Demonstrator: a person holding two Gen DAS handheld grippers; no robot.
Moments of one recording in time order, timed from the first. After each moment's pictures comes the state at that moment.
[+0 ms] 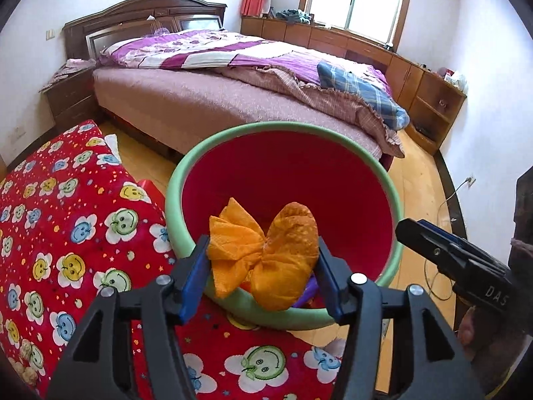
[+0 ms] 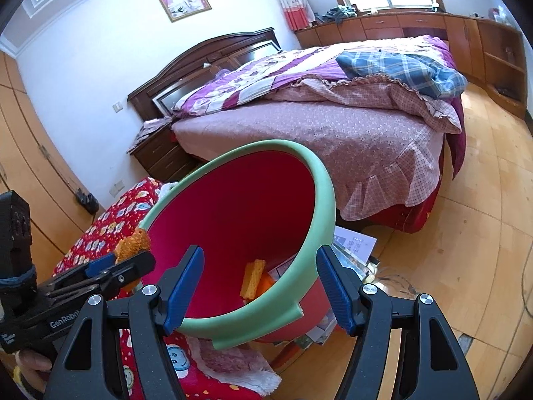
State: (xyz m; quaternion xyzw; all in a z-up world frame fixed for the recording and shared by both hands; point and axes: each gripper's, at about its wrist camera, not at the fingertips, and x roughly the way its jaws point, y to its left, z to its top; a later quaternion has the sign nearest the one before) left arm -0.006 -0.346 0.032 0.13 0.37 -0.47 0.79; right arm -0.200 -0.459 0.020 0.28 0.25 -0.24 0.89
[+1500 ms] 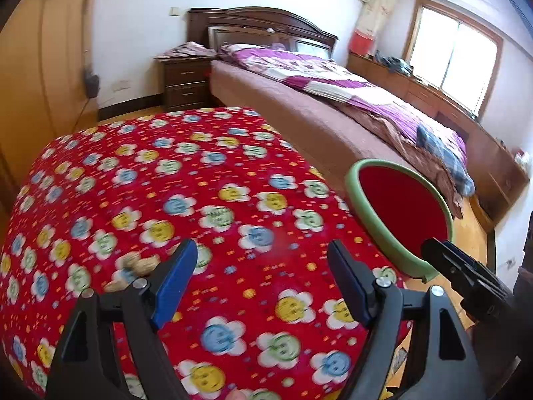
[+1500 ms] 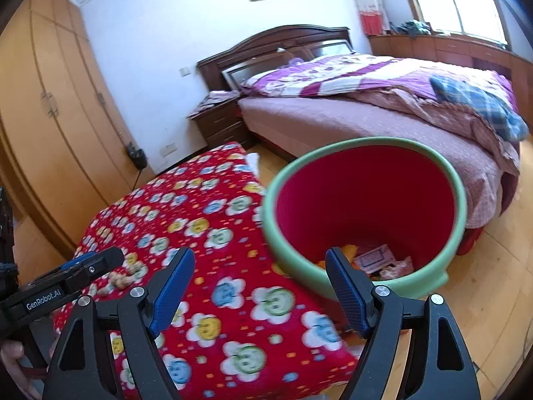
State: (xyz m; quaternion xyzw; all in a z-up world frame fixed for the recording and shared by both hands) left arm 0.008 -0.140 0.069 0.02 0.37 -0.28 0.89; right arm -0.145 -0.334 0.053 0.20 0.28 -0.12 0.93
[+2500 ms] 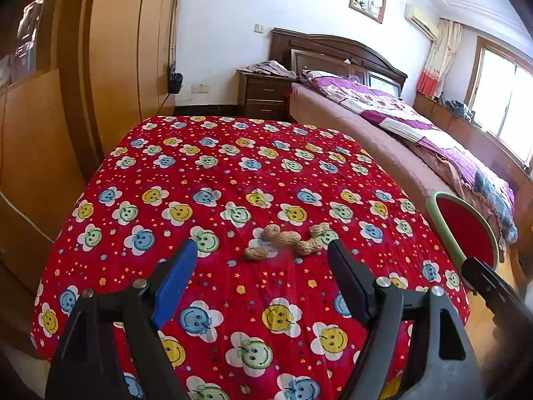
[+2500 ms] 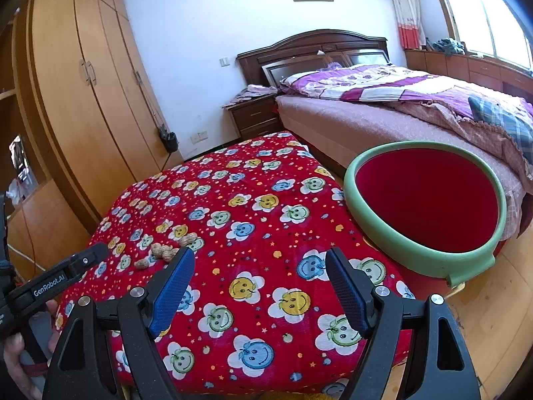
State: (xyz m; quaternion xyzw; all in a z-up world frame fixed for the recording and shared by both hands) left arm -0.008 -0.026 0.060 -0.03 0.33 -0.13 0.93; right arm -0.134 -0.253 0.049 0.15 0.27 -0.07 0.95
